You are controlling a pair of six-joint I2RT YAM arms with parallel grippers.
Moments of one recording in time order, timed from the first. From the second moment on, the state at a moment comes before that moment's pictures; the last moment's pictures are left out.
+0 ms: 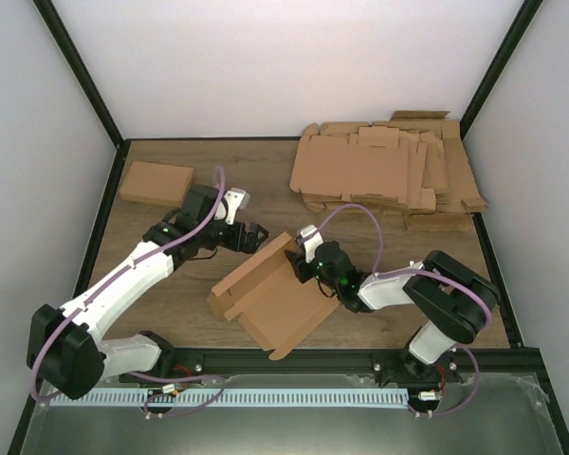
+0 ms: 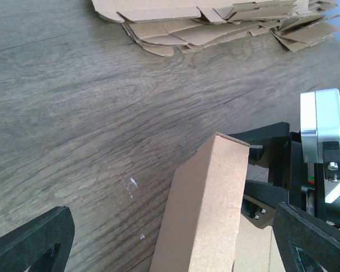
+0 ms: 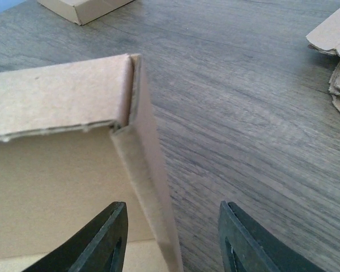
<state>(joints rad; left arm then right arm) -0.53 1.21 0.95 -0.48 0.26 -0.23 0.84 1.59 0.47 0.69 0.13 0.17</state>
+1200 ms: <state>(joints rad) -0.50 1.37 0.89 -0.38 0.53 -0.28 0.81 1.63 0.50 0.73 0.07 0.11</state>
